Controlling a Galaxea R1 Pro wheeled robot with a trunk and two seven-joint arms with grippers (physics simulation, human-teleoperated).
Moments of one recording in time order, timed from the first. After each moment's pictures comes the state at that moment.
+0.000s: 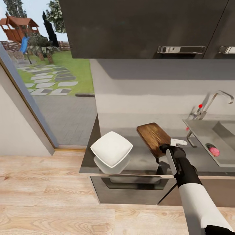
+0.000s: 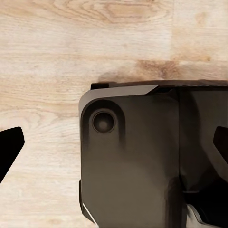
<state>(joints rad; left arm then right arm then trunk) 0.00 -0.01 0.00 -0.34 -0.01 -0.23 0.00 -0.77 0.00 -0.14 -1.03 -0.04 0.71 -0.35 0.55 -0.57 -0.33</state>
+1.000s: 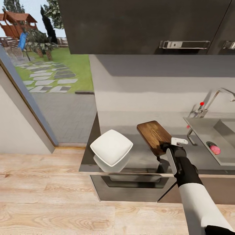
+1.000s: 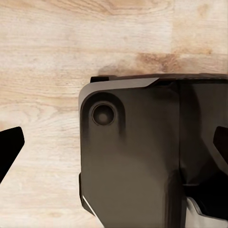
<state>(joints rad) 0.00 -0.01 0.00 -0.34 -0.01 -0.23 0.00 -0.77 0.00 -0.14 -1.05 -0.02 0.71 -0.35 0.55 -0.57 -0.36</state>
